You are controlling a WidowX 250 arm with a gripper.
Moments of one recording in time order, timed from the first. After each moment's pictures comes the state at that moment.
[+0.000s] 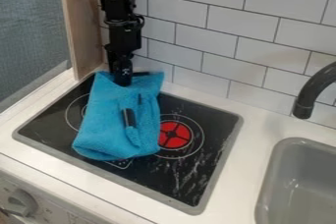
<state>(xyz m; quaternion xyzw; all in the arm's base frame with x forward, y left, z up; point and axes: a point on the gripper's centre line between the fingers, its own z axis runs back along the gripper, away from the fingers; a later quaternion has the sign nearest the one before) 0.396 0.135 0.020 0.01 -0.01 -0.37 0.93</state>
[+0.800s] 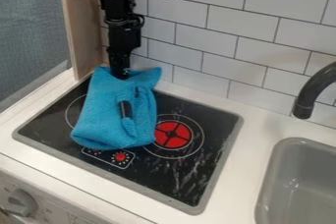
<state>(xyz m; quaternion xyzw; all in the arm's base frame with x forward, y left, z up) 0.392 0.132 0.019 0.00 -0.01 -0.36 0.93</state>
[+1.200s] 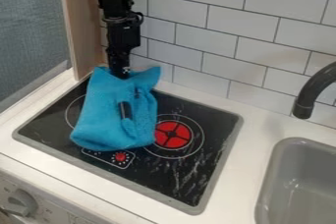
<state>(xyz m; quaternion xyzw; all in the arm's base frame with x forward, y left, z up) 0.389 0.122 0.040 -0.02 -0.02 -0.36 0.93</state>
